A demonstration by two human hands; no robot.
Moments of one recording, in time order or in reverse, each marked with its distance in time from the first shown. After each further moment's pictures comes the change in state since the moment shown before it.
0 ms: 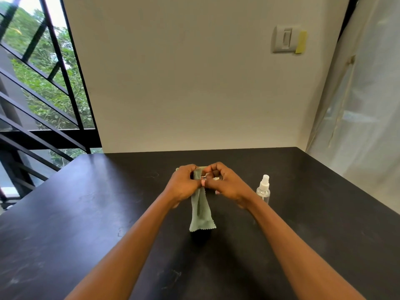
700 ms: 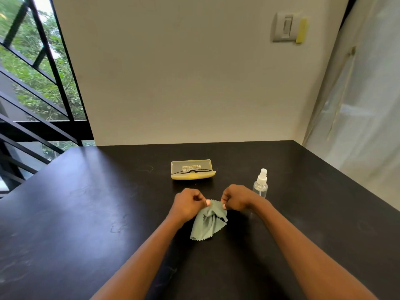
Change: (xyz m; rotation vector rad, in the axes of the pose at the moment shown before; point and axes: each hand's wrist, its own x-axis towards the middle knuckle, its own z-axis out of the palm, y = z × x) left_hand -0.009 -0.057 0.046 0.170 -0.097 -0.115; right_hand 0.002 0.048 -0.021 -0.821 -0.281 0.348
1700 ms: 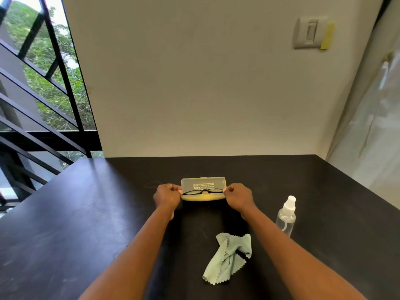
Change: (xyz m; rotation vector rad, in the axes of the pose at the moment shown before) left_hand 0.095 -0.044 -0.058 -0.361 0.496 -0.385; right_hand 0.103 -0.009 0.003 0.398 0.463 0.143
